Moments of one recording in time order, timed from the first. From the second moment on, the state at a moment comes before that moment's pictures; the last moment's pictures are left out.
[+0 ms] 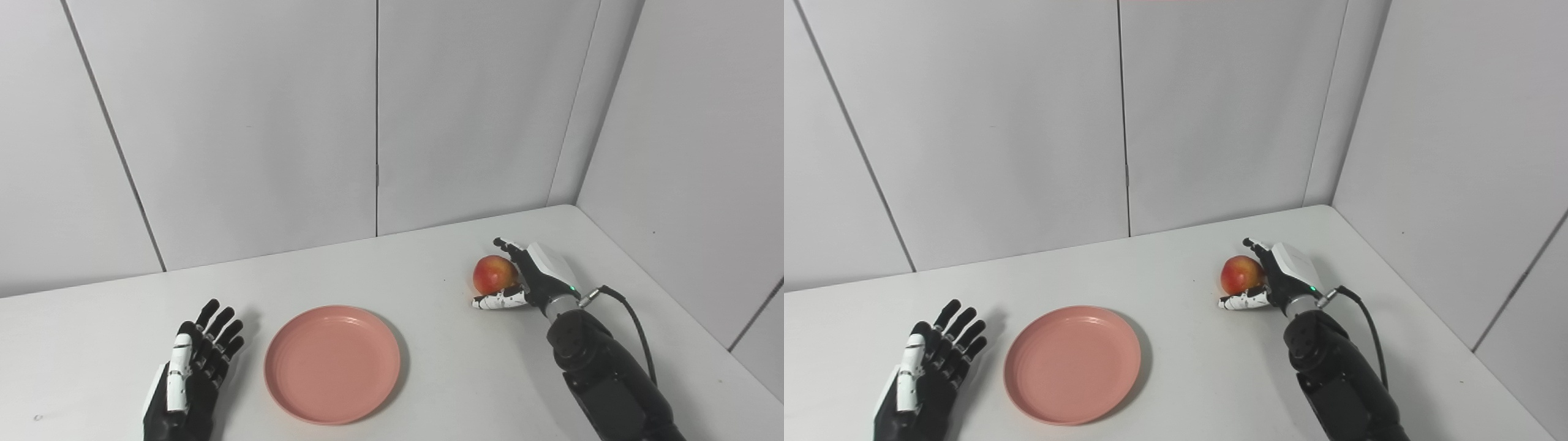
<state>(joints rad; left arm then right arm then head) -0.27 0.00 0.06 0.14 -0.30 0.16 -0.21 -0.43 -0.42 0.04 0.23 -0.53 0.36 0.03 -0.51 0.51</state>
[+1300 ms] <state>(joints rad) -0.27 -0.01 0.06 0.14 -0.30 0.16 -0.20 -0.46 -0.37 0.02 0.27 -0.49 0.25 -0.20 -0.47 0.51</state>
